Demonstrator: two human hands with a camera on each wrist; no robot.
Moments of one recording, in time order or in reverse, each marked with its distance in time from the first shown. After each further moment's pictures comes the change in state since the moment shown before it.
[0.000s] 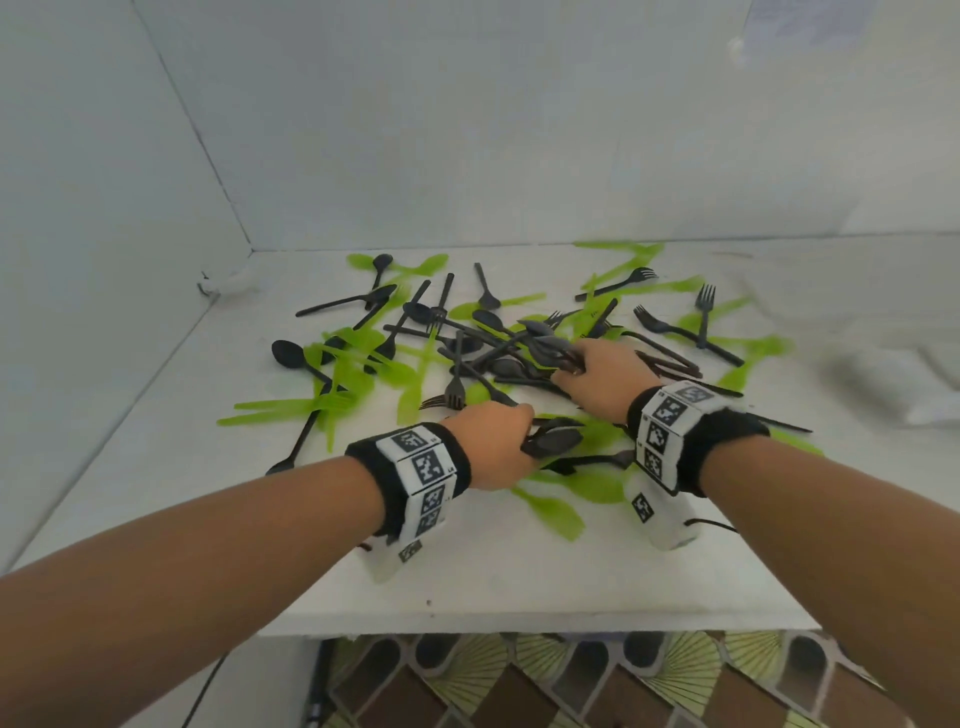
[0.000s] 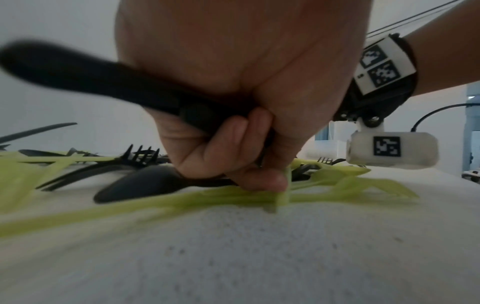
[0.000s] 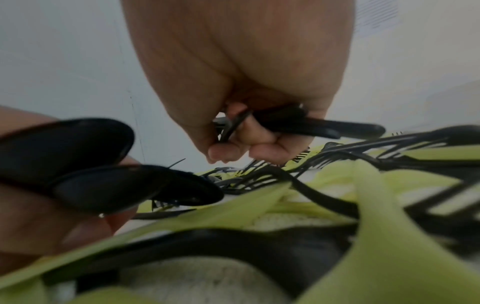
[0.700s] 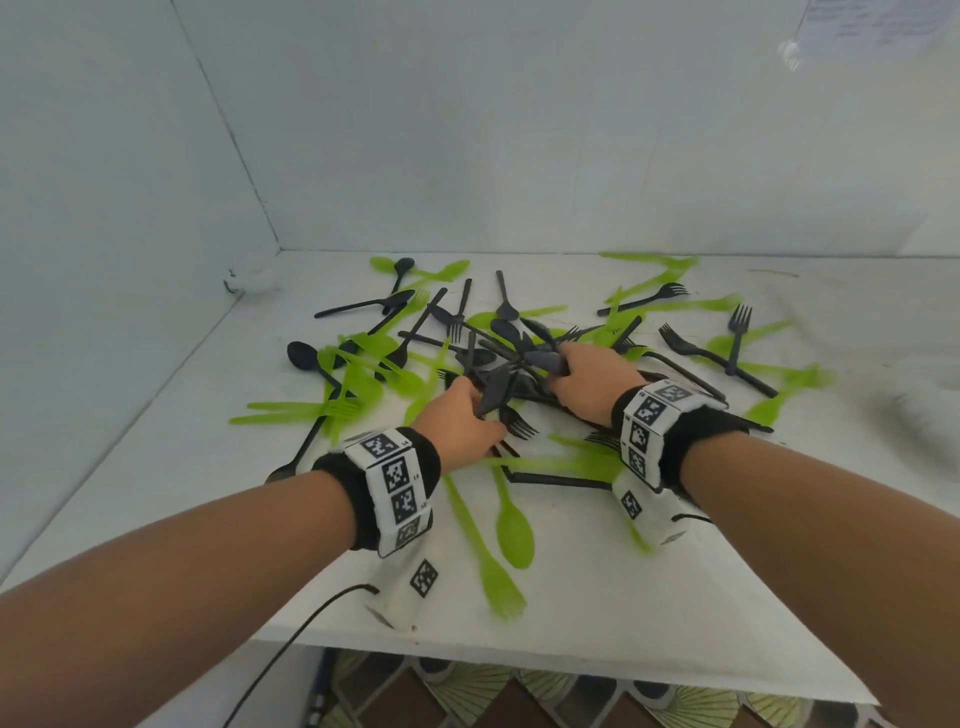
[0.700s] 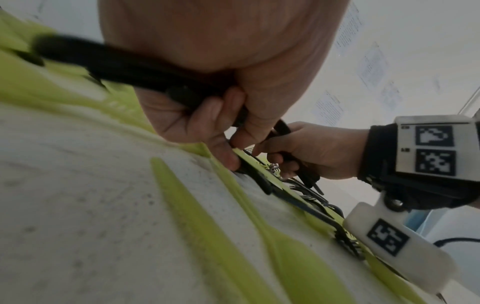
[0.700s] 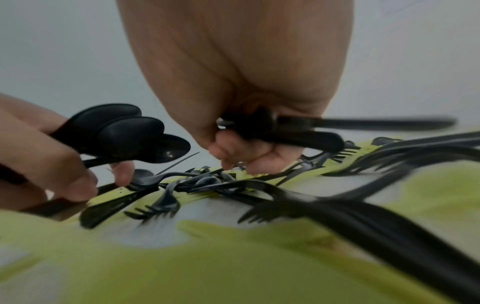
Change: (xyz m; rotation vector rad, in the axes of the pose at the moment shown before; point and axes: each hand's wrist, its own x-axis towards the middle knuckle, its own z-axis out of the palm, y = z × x) left_hand 0.013 -0.035 -0.001 -0.665 0.277 -0.404; right_hand 0.035 -0.017 -0.001 -0.033 -0.101 -0.095
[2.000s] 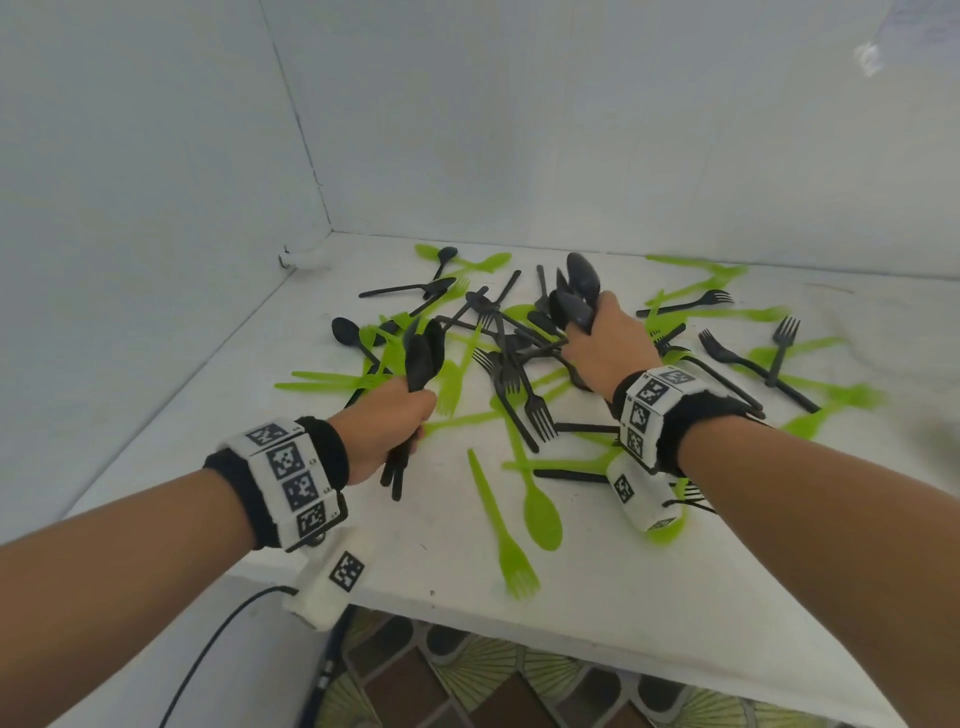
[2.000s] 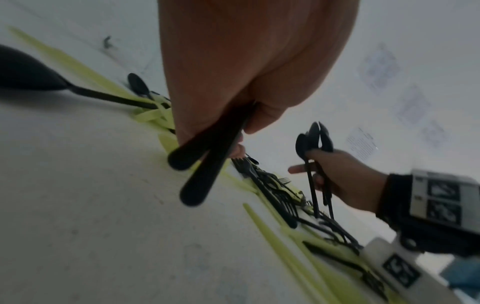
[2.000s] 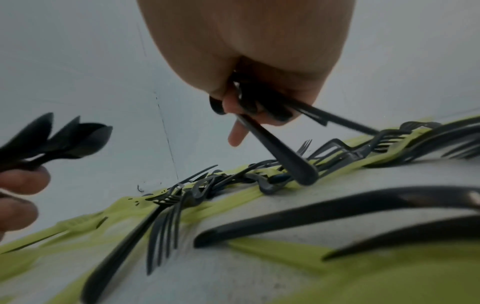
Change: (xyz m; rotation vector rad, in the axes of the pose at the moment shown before) left_hand -0.046 -0.043 -0.058 -0.488 0.052 -0.226; right_hand 0.007 -0.029 0.000 0.224 0.275 0.035
